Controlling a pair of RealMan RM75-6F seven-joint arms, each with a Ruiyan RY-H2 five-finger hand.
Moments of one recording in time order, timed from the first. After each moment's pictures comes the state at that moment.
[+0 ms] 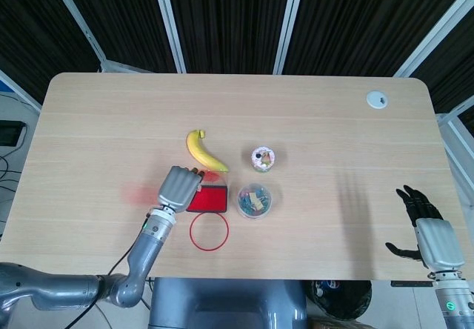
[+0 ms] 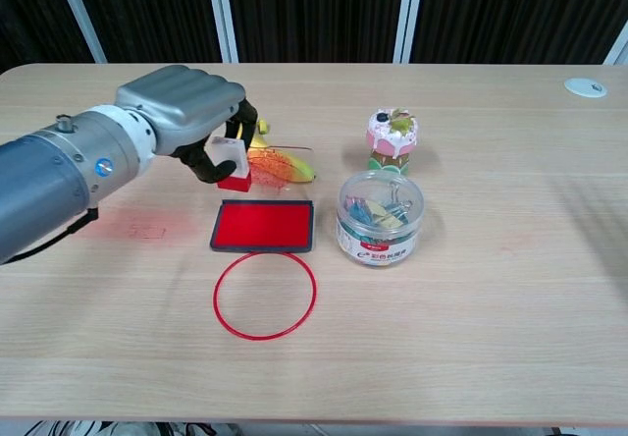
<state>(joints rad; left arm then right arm) -0.82 -1.72 -0.16 -1.59 0.92 1.19 0.95 0.10 -1.11 0.05 -1.64 -1.48 1.40 0.09</state>
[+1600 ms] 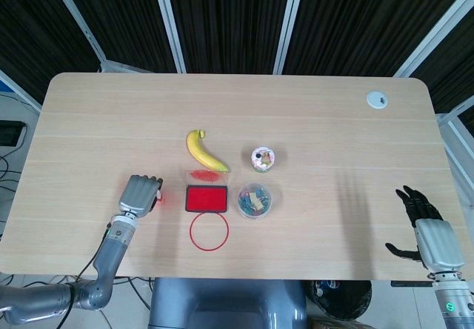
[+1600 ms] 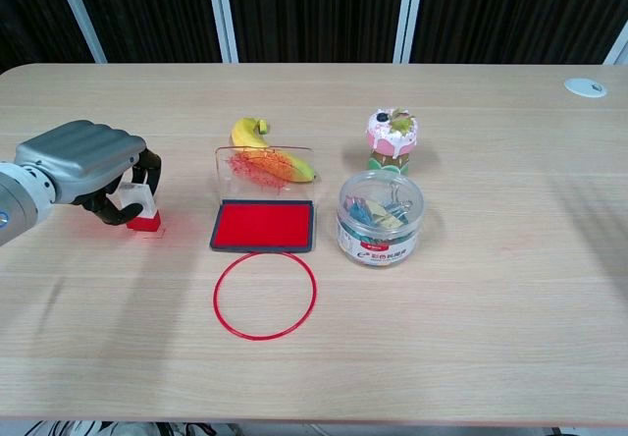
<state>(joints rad) -0.66 -1.67 -0.05 -1.40 0.99 1.14 0.74 0.10 -1.11 0.04 -1.64 -1.49 1.41 0.08</state>
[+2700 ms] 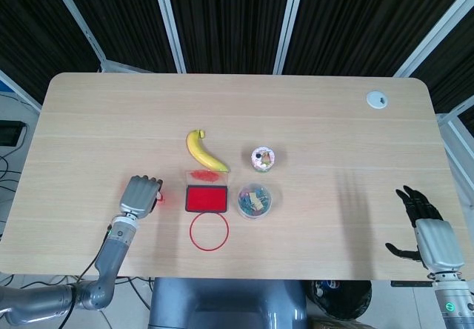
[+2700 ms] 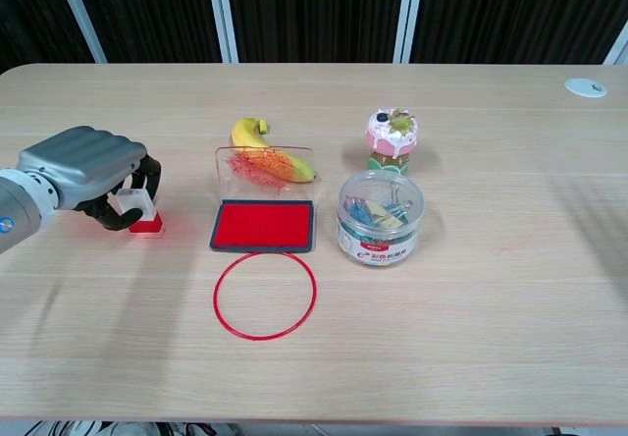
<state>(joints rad) -0.65 -1.68 -0.07 -1.40 0.95 1.11 0.80 0.10 -1.11 0.04 -1.64 -1.49 1.41 0.08</state>
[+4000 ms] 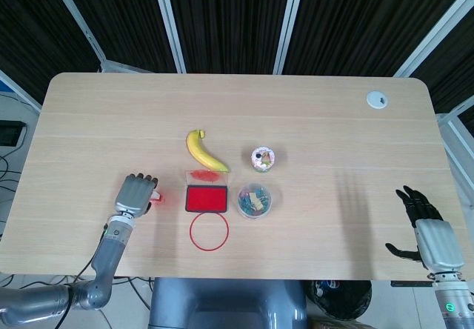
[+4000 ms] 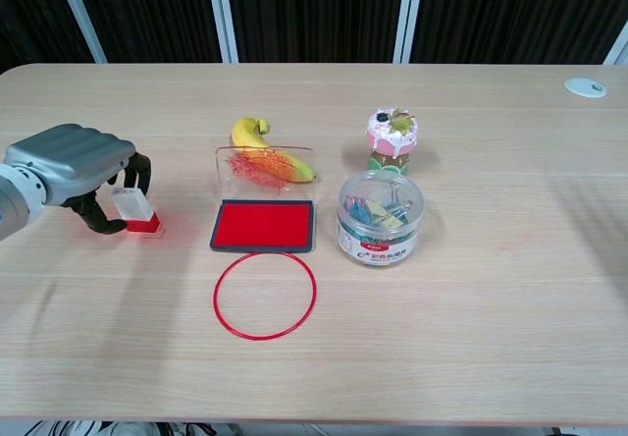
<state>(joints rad) -0.64 -1.65 -0.08 -1.44 0.92 1.12 0.84 0.10 -1.11 0.04 -1.64 -1.49 1.41 0.07</state>
